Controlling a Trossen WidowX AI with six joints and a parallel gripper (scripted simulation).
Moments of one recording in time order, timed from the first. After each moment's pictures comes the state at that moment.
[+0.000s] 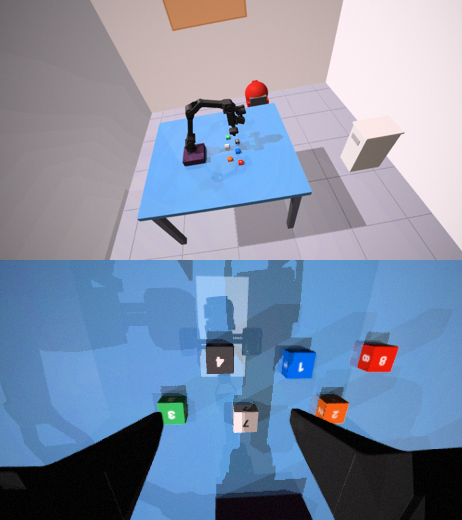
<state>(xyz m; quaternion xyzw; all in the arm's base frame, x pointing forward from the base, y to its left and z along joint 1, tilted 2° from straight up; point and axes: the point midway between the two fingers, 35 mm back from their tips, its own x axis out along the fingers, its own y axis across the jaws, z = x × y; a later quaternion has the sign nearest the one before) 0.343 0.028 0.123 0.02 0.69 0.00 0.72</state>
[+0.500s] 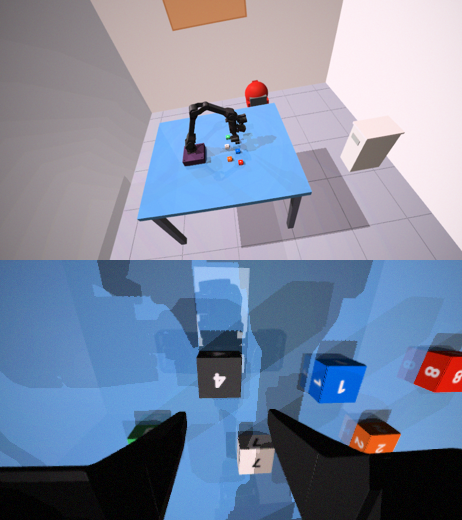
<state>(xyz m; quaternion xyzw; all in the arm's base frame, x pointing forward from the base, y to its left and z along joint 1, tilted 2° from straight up) 0.343 0.031 0.047 0.02 0.70 0.00 0.71</state>
